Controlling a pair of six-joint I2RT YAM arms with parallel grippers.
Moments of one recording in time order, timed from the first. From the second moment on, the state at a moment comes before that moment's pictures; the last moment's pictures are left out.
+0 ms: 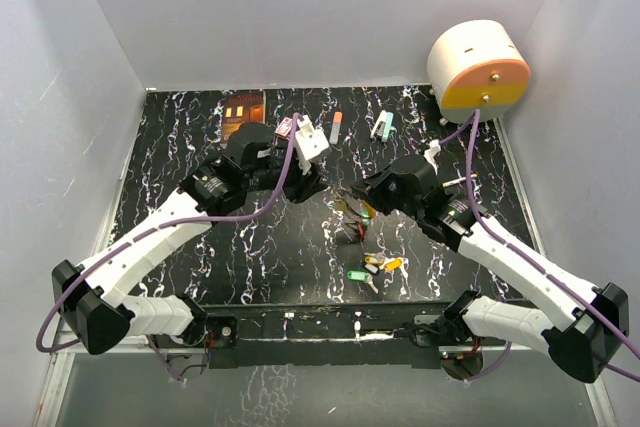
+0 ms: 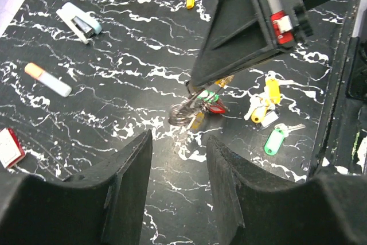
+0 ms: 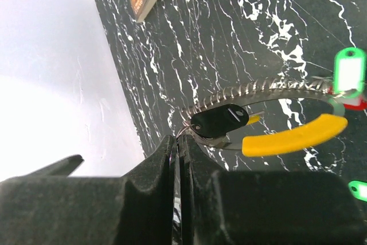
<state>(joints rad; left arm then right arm) -0.74 1.24 1.20 -0.39 0.37 0.28 0.69 1.04 0.89 -0.40 0.15 1.35</state>
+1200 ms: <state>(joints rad) -0.84 1.36 1.25 -0.40 0.27 0.35 0.81 1.10 1.02 -0.43 0.27 1.56</state>
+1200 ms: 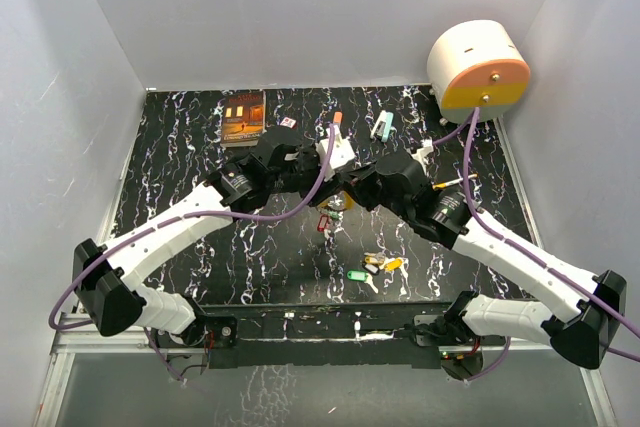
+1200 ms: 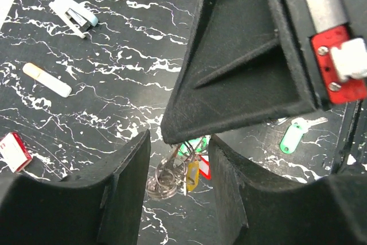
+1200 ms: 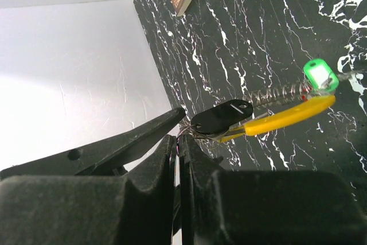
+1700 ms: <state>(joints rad) -0.84 1.37 1.25 -0.40 0.22 0.38 0.83 1.09 1.03 -0.42 0.30 1.60</state>
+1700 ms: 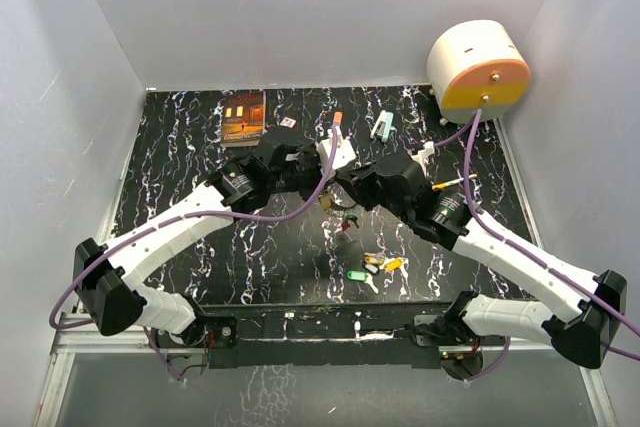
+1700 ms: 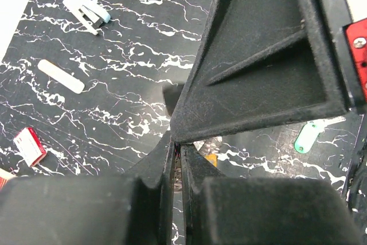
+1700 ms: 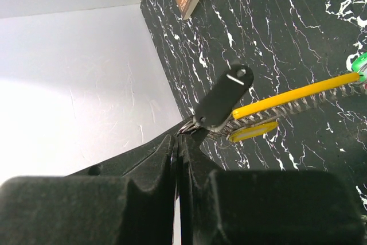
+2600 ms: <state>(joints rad) -0.84 1.29 1.25 -0.49 0.47 0.51 0.84 0.83 0.94 -0.27 0.34 0.78</state>
